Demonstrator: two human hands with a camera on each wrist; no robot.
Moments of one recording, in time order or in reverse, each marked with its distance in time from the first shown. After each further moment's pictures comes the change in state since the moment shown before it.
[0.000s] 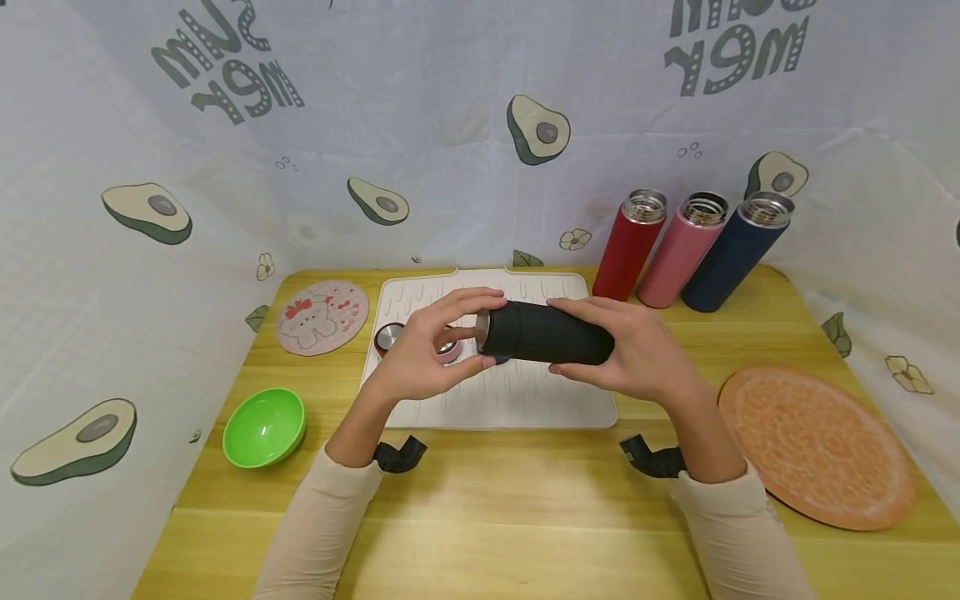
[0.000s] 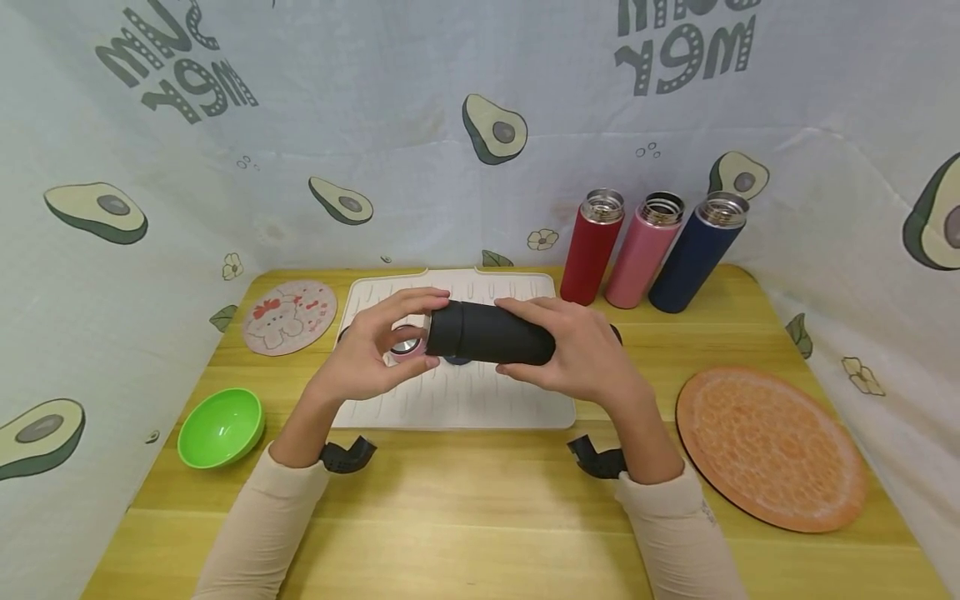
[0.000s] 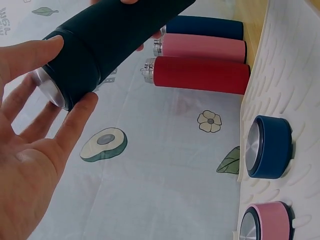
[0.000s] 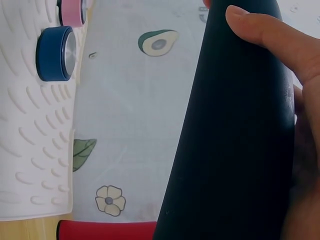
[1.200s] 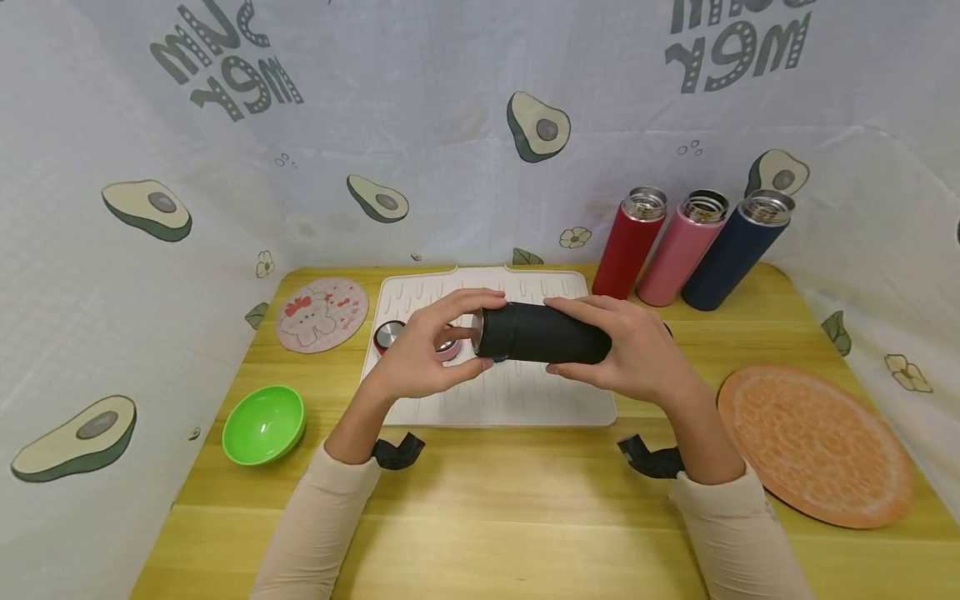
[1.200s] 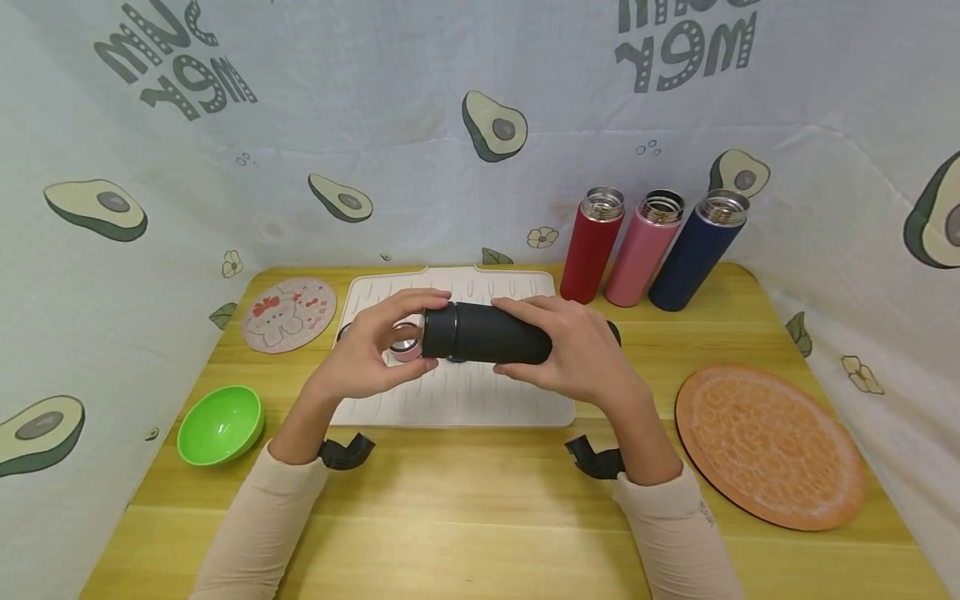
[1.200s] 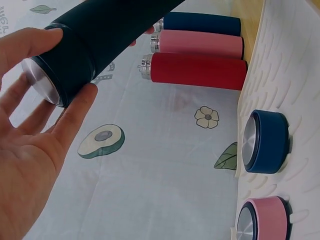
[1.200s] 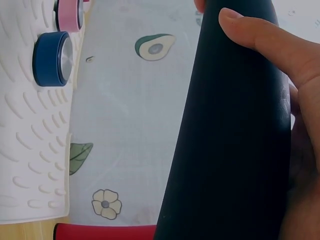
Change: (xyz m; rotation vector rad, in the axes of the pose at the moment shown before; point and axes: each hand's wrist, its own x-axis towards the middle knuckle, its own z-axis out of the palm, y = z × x) left_hand 0.000 -0.003 -0.001 0.046 -0.031 0.025; right_hand 0.000 -0.005 0.001 -0.019 0.012 -0.007
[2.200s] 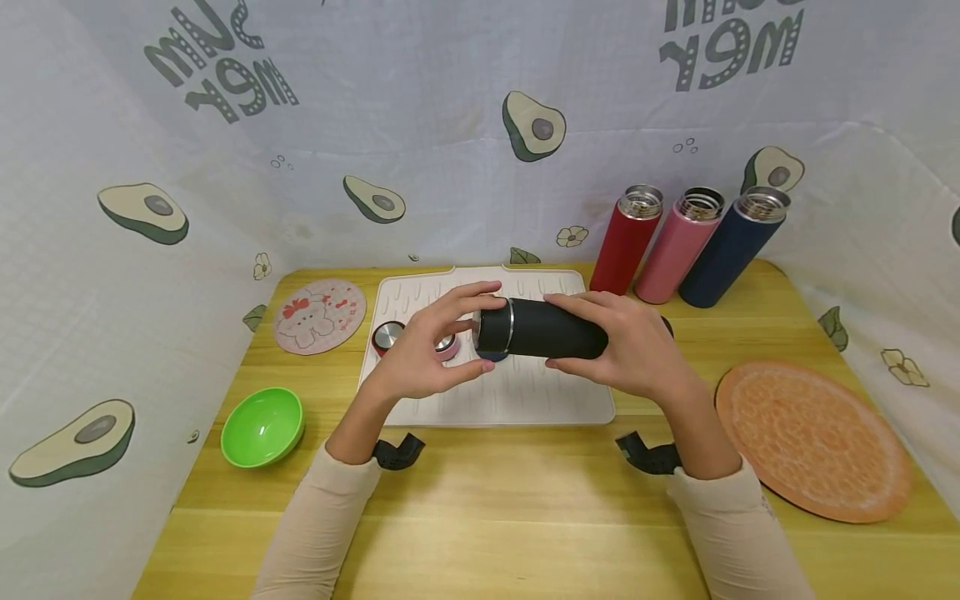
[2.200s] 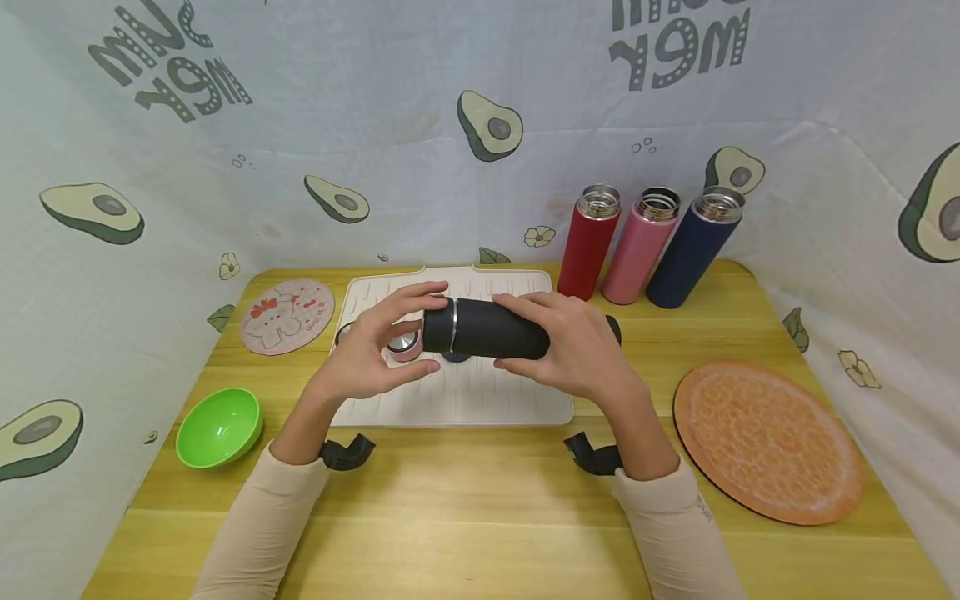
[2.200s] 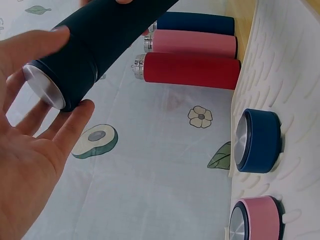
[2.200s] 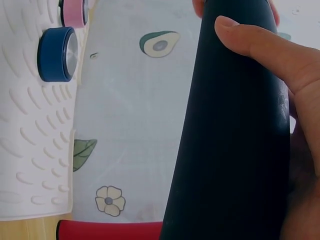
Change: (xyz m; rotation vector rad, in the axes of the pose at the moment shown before) left_hand 0.001 -0.003 0.002 0.035 -0.002 -0.012; right_hand 0.001 0.003 0.002 -0.058 0.014 0.018
